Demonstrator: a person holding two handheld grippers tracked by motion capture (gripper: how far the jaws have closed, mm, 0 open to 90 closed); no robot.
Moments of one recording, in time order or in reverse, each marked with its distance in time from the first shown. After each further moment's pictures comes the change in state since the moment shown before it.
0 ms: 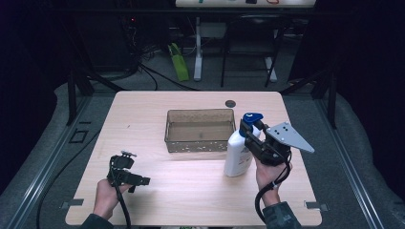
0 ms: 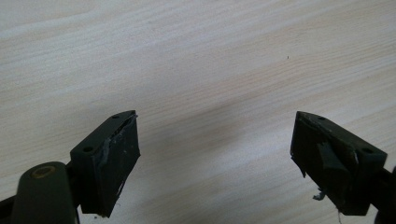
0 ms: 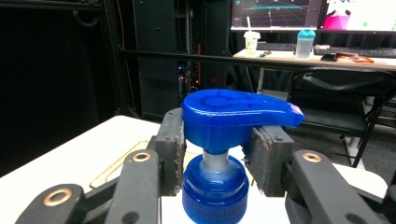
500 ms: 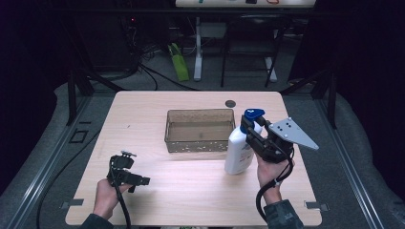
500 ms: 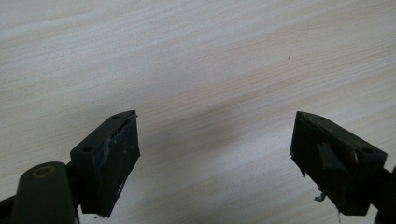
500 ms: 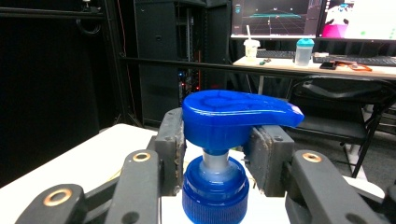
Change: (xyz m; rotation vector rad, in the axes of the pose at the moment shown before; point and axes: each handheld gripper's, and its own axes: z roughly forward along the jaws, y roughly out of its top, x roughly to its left) left arm 0.000 0.000 0.000 -0.002 0.000 -0.003; right arm 0.000 0.013 -0.002 -0.019 0.003 -0.001
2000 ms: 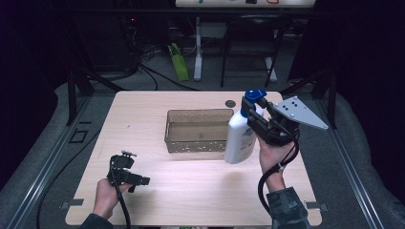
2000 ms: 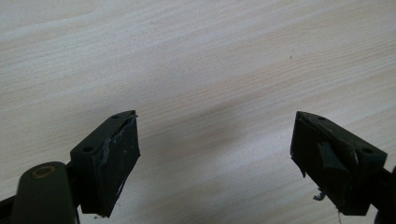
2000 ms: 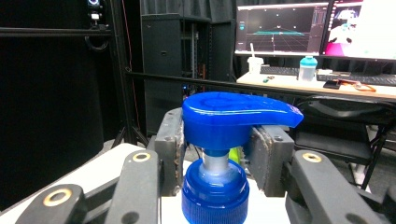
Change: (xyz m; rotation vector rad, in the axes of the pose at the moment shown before) left arm 0.001 0.001 0.001 0.009 0.003 0.009; right arm -0.001 0.049 0.008 -0.042 0.022 -0.011
